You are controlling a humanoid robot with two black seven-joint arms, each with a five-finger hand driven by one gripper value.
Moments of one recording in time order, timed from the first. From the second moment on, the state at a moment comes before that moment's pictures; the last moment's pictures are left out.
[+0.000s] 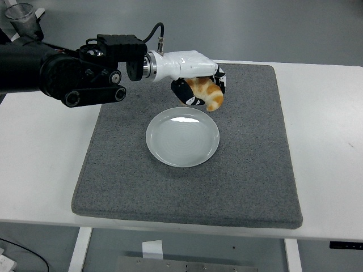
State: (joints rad) left arm -1.63 0.30 0.56 -1.08 0.91 0.22 -0.38; right arm -0.03 0.00 -0.05 0.10 0.07 0.10 0.17
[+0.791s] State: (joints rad) left arm -1.55 0.25 0.66 -1.08 1.01 0.23 -0.39; right arm -0.03 0.00 -0.05 0.10 0.07 0.10 0.17
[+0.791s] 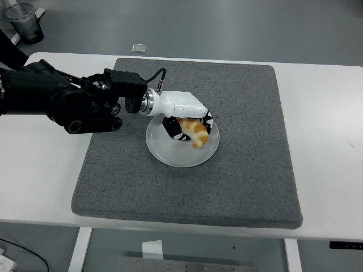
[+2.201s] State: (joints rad) left arm -1.48 0.23 0.69 -1.04 1.02 0.32 -0.39; right arm -0.03 0.00 -0.05 0.10 0.07 0.10 0.17
